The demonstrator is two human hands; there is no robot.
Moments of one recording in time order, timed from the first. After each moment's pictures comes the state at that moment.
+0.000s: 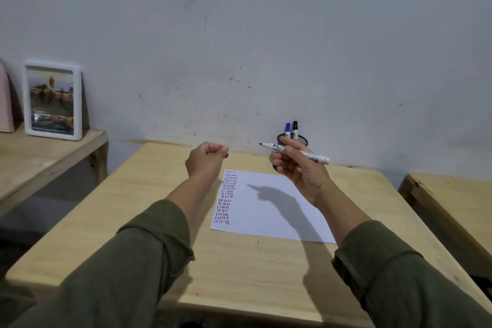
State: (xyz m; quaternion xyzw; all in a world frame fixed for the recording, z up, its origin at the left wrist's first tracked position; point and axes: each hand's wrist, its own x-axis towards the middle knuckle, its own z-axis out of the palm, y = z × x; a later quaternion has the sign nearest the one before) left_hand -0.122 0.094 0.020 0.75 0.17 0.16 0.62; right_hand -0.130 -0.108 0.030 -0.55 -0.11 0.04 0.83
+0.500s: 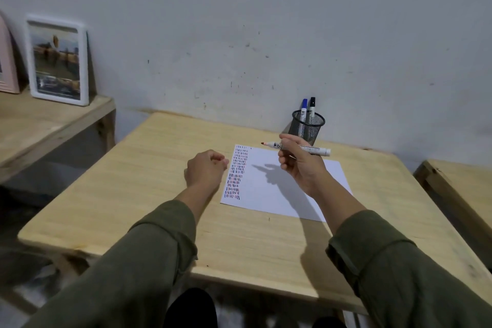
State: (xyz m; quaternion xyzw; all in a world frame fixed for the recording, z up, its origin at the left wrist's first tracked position) left_hand -0.129 0.116 -0.056 0.85 0.20 0.13 0.47; right_hand -0.120 -0.082 -0.008 -0.61 -0.02 0.05 0.79
